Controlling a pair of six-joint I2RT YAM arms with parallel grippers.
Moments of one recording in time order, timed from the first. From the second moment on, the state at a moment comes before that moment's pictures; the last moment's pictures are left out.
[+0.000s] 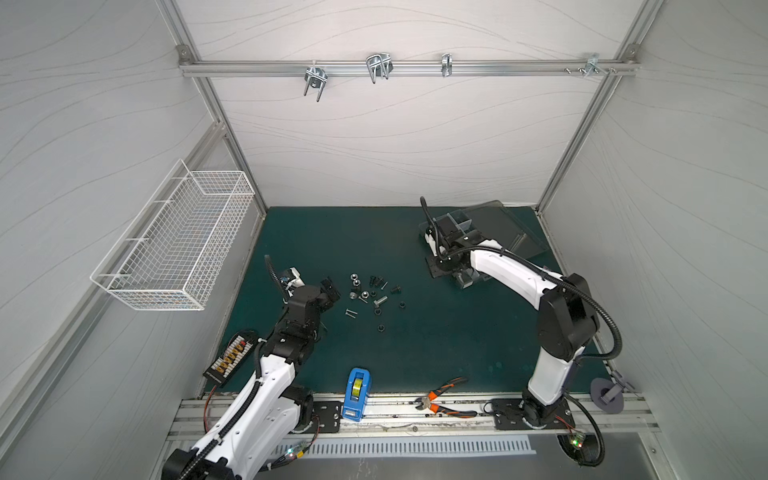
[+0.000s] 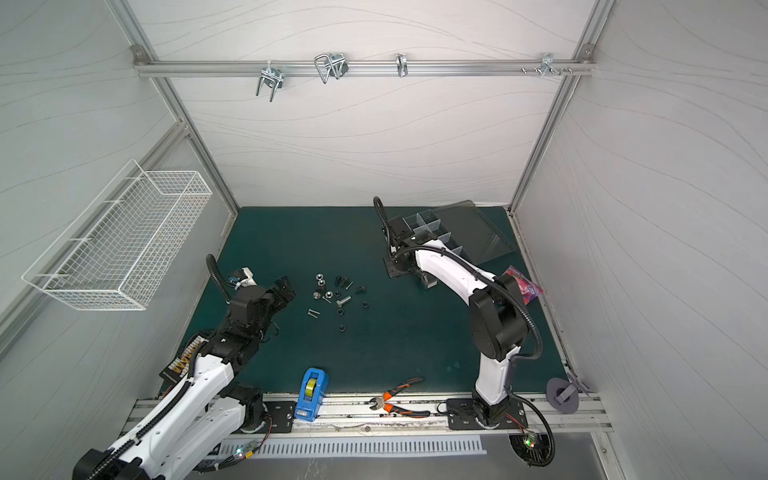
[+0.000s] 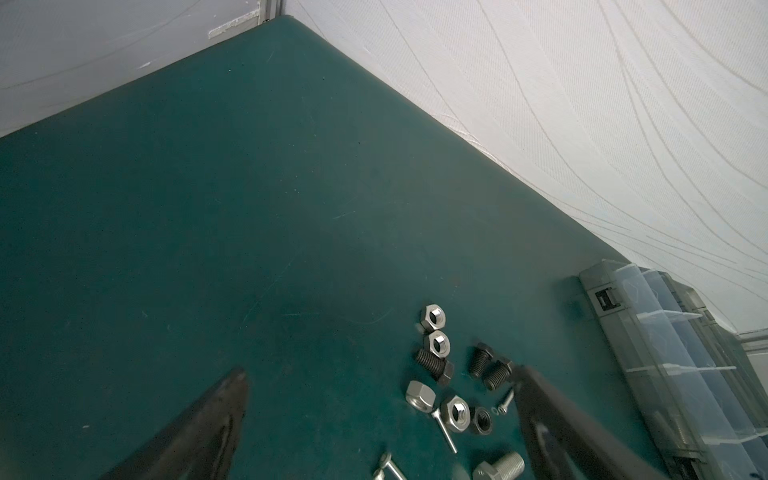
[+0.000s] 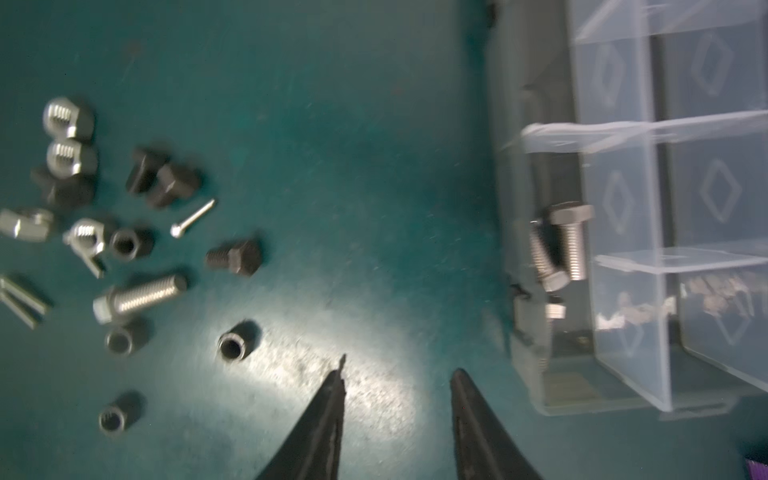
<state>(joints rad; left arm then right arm) -0.24 0.77 0.41 -0.13 -0.35 -0.68 0.67 1.81 1.49 -0.80 0.07 0.18</state>
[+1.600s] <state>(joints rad) -0.24 0.73 0.41 -0.19 -0.33 -0.69 0.97 2.13 1.64 -0.70 0.12 -0.08</state>
